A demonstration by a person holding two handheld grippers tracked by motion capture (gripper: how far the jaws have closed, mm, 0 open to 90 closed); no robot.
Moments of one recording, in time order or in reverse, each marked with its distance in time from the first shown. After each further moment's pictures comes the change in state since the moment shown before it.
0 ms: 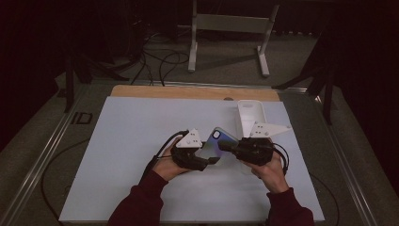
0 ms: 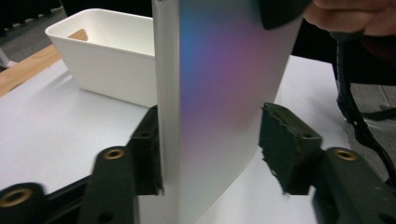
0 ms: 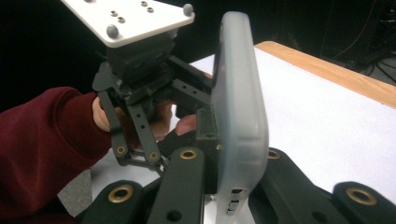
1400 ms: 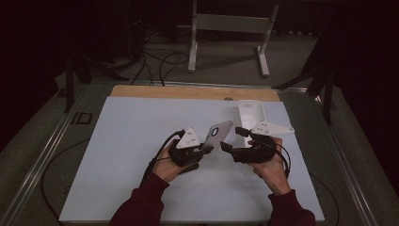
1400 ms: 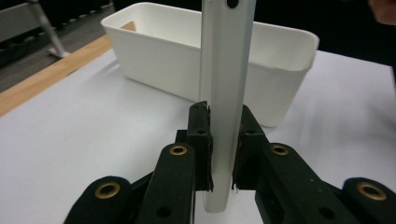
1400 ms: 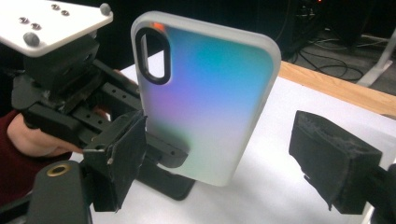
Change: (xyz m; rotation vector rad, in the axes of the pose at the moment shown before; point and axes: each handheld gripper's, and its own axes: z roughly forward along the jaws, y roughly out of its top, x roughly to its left) left arm 0.001 -0.004 -0.002 0.012 0.180 -0.040; right arm -0.001 -0.001 -0.001 0.001 -0.270 0.055
